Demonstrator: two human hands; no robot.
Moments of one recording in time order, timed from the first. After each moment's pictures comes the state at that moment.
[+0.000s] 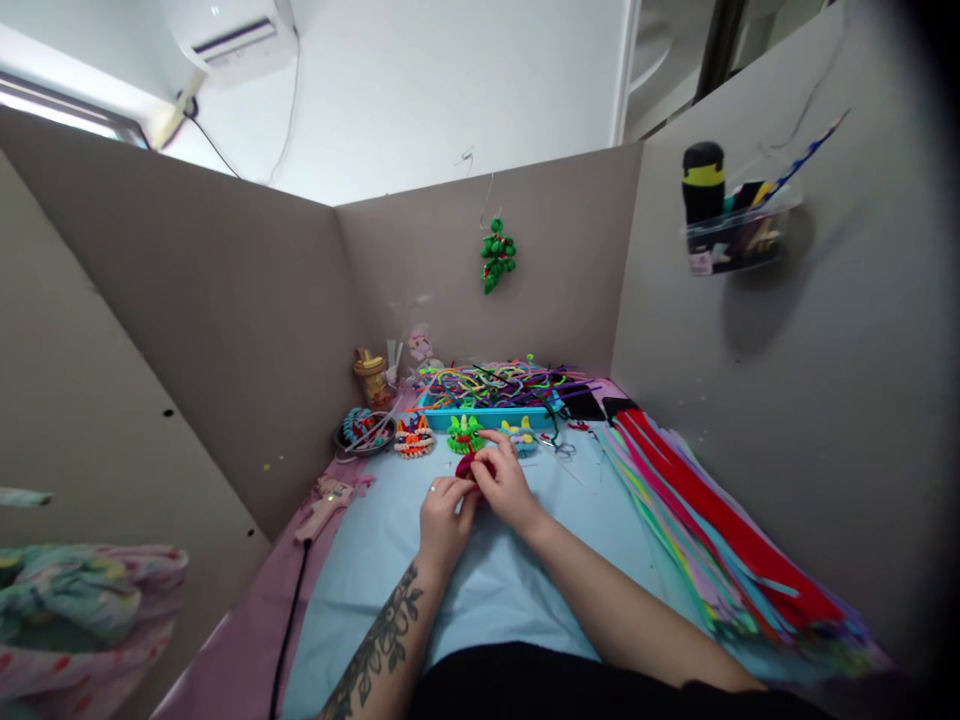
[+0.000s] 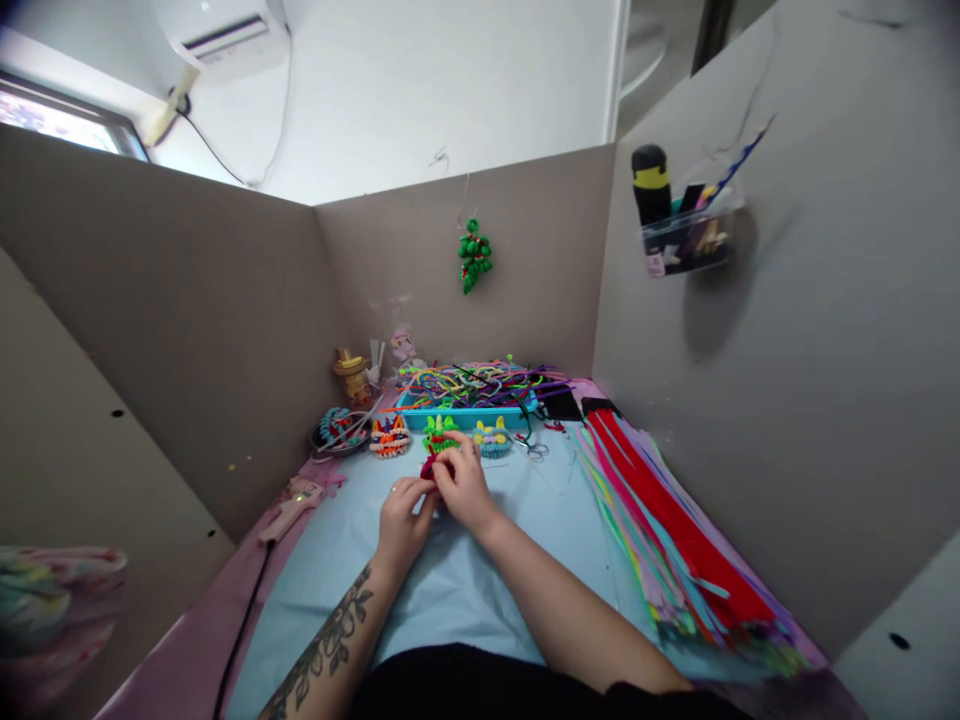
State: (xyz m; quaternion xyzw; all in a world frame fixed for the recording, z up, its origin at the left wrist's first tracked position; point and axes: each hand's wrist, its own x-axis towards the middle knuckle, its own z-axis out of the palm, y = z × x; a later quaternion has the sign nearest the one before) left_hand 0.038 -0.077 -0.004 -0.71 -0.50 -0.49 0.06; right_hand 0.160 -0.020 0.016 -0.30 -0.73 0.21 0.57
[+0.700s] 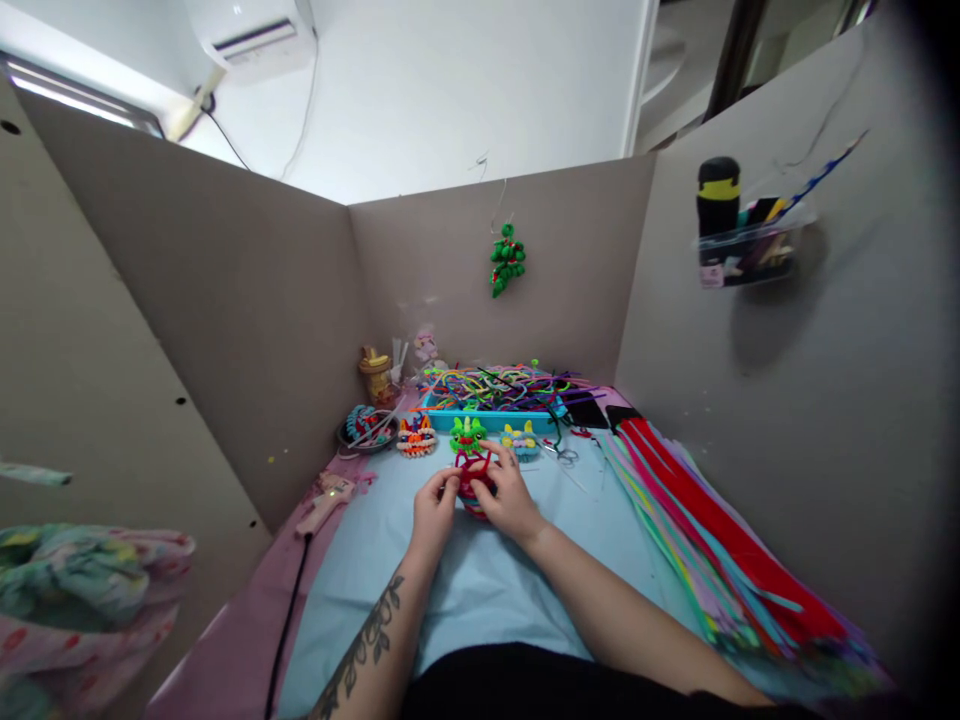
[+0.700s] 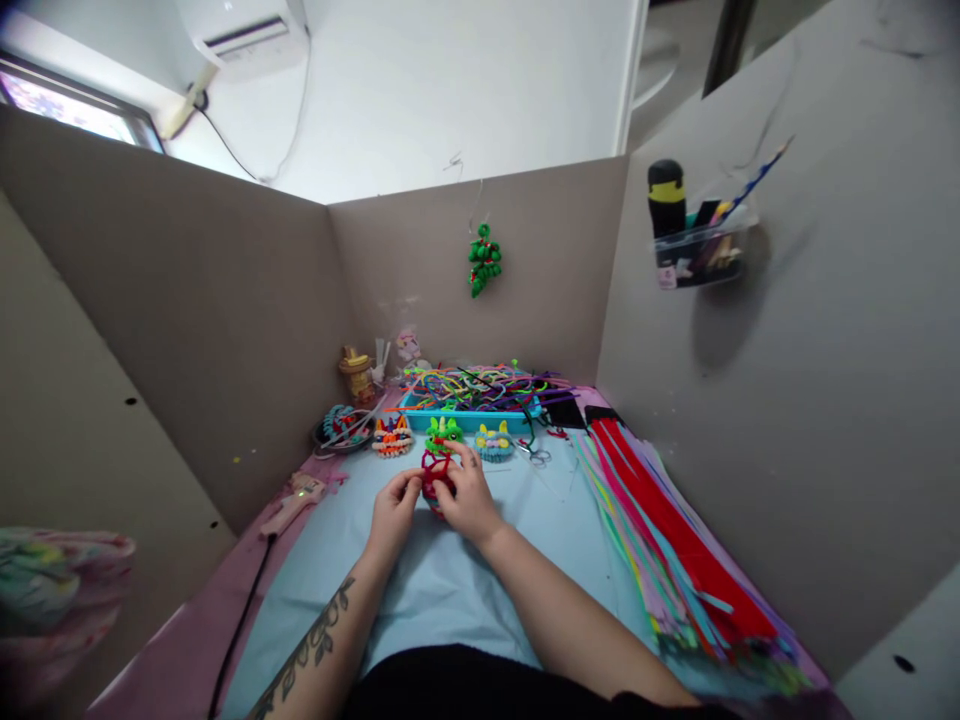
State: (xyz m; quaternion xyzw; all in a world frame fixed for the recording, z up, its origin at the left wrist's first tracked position) left_hand 0.023 -0.064 -0.008 -0.55 -0.53 -0.61 -0.20; right_hand 0.164 -0.023 0.003 -0.27 -0.79 0.13 0.53
